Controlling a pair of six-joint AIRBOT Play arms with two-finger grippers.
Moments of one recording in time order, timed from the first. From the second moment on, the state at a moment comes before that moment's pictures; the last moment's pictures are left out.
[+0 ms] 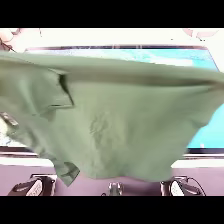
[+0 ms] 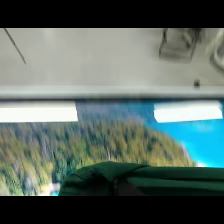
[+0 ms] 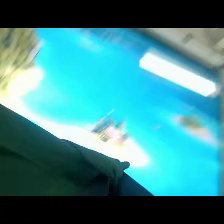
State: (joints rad) left arm 0.25 -0.82 1.80 1.17 -1.46 -1.47; right arm -0.33 -0.85 1.78 -1.30 1.63 0.89
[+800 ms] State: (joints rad) left arm 0.10 -1.60 1.57 1.18 -0.97 -1.37; right arm -0.09 -1.59 1.51 -1.45 0.77 1.09
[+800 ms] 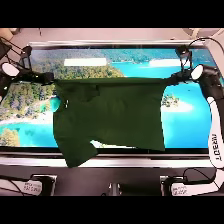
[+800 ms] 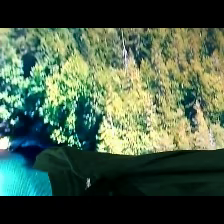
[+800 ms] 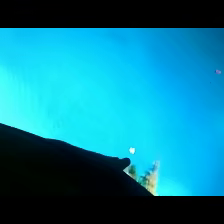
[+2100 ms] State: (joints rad) left arm 0.08 -1.82 1.66 1.31 -1.41 -1.38; right arm -0.09 -1.76 1.51 -1.42 1.24 0.95
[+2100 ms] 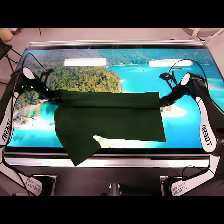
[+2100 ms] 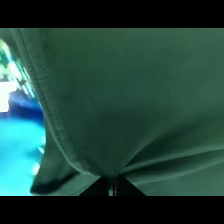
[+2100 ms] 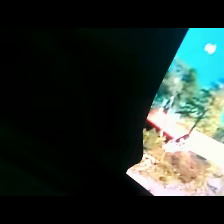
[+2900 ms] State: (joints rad) left arm 0.21 -1.66 1.56 1.31 -1.56 -1.42; right arm -0.23 -1.60 1.48 -1.37 1.53 0.94
